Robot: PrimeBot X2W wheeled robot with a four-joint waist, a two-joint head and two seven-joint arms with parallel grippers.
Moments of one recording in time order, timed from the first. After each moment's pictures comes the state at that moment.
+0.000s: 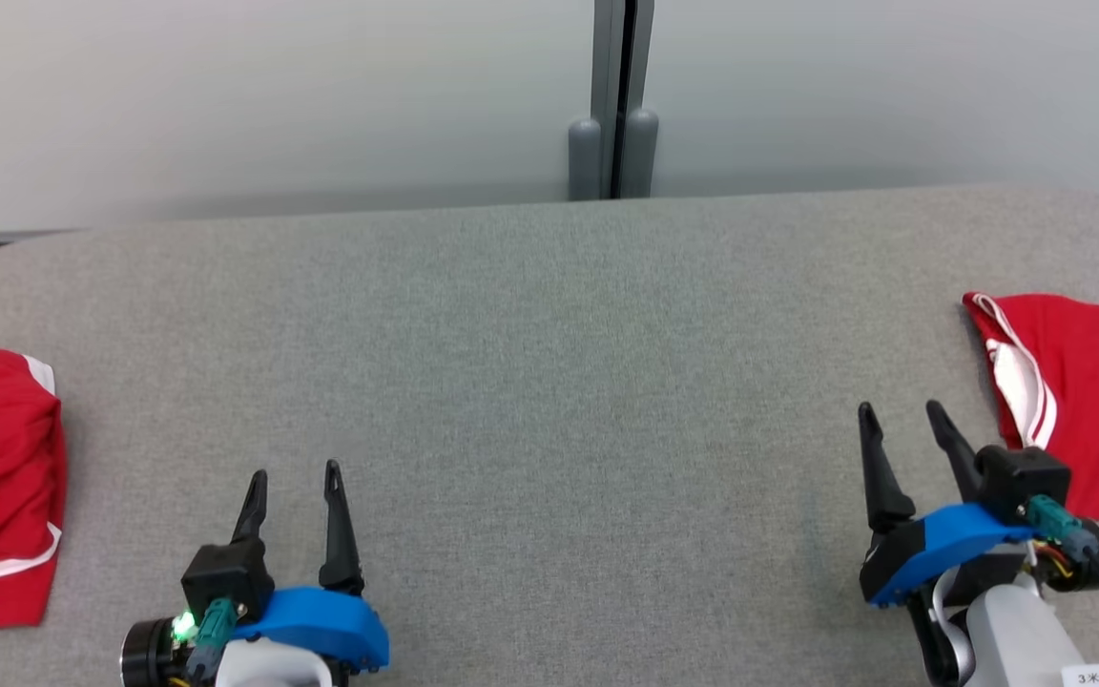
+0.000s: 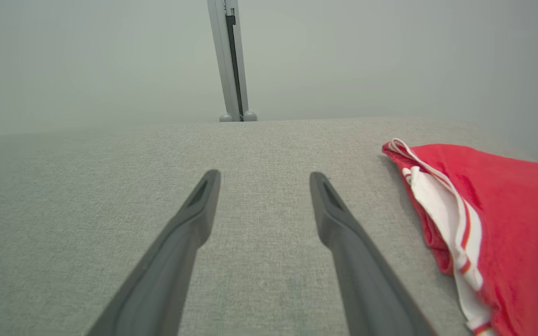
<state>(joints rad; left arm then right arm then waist) -0.13 0.05 -0.15 0.43 -0.23 0.10 -0.26 -0.33 -0.05 -0.08 0.60 0.07 0.13 -0.26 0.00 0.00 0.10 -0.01</state>
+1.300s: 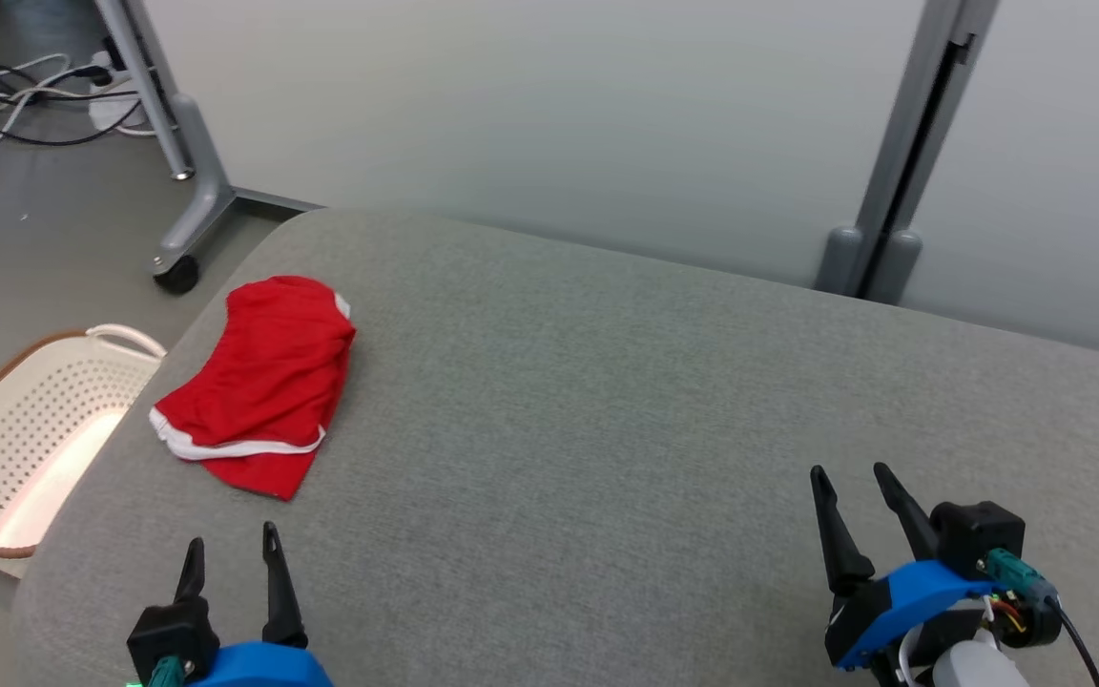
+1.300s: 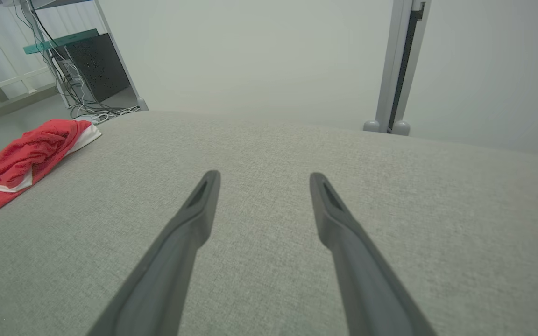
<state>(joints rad) -0.04 0.05 -0.02 0.44 -0.17 0.08 -0.26 -0.24 -0.05 0.03 0.60 0.17 0.13 -0.26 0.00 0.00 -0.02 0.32</state>
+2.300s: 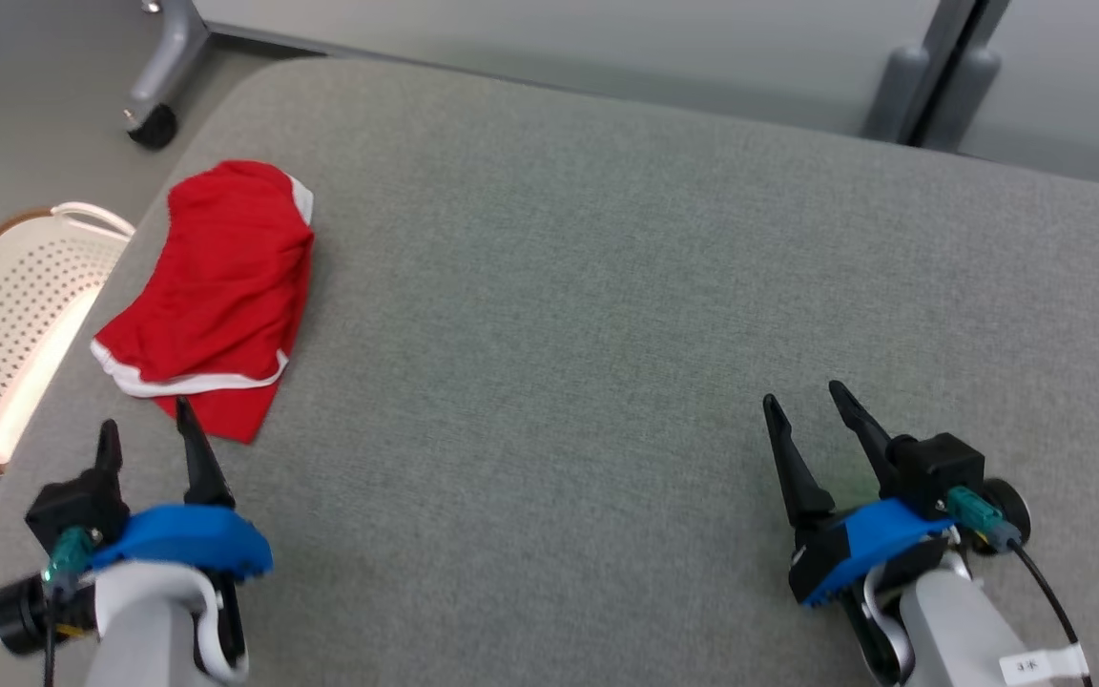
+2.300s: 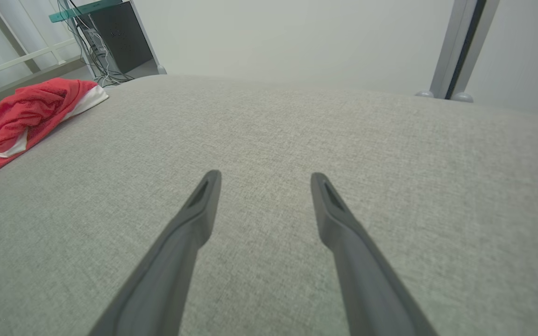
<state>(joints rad) -0.28 0.05 0.14 0.57 -0.19 0.05 -0.26 -0.32 -0.05 0.12 0.53 0.11 0.13 -0.26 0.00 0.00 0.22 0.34</state>
